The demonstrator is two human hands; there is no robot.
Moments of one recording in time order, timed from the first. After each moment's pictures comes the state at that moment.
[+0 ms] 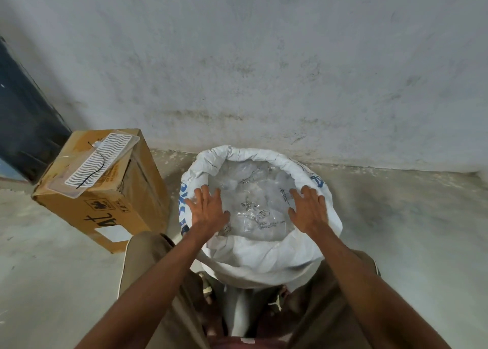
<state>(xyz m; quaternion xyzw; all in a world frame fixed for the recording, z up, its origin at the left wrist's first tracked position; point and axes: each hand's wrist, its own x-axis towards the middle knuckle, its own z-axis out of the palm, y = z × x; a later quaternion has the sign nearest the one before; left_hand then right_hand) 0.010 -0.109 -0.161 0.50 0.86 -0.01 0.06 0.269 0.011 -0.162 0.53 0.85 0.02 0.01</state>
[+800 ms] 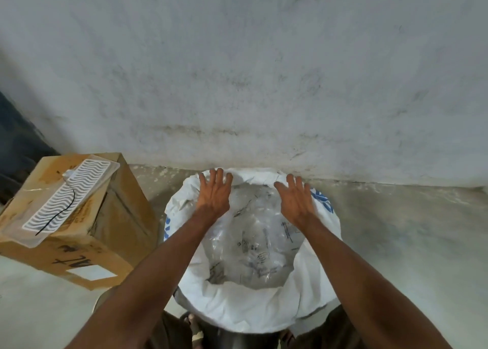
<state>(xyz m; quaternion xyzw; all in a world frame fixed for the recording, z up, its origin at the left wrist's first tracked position) -0.041 0.047 -0.144 0.61 0.79 -0.07 -0.08 0.188 0.128 -0.142 0.49 0.87 0.07 0.01</state>
